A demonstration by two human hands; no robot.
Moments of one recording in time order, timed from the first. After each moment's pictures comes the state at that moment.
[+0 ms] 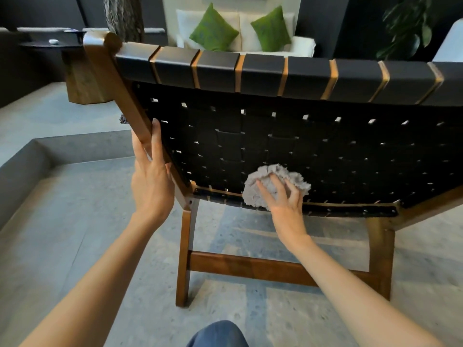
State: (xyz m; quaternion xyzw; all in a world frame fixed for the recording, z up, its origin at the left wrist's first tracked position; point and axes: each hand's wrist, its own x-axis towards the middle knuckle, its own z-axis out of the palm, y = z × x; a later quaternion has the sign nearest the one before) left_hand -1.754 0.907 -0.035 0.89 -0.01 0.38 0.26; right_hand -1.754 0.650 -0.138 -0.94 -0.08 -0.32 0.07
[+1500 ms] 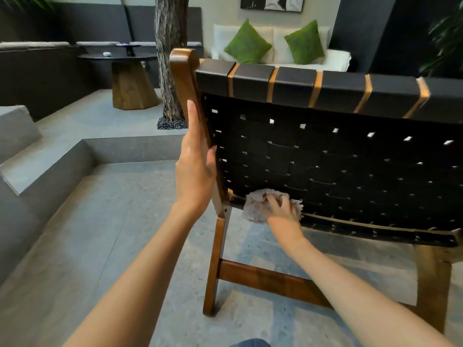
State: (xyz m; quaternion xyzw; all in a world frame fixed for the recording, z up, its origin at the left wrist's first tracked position) left_hand -1.752 0.925 -0.002 0.81 -0.07 0.43 0.39; right_hand -1.718 0.740 -0.130 -0.98 -0.13 -0.09 -0.07
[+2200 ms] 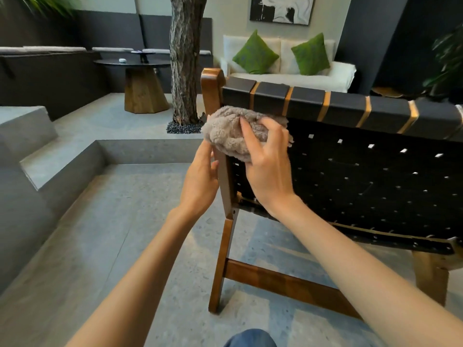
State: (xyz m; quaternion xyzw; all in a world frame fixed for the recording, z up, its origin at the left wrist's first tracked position) left_hand -1.777 0.954 0.004 0.83 -0.12 0.30 0.46; right_hand -1.759 0.815 0.024 -0.80 -0.24 -0.52 0.15
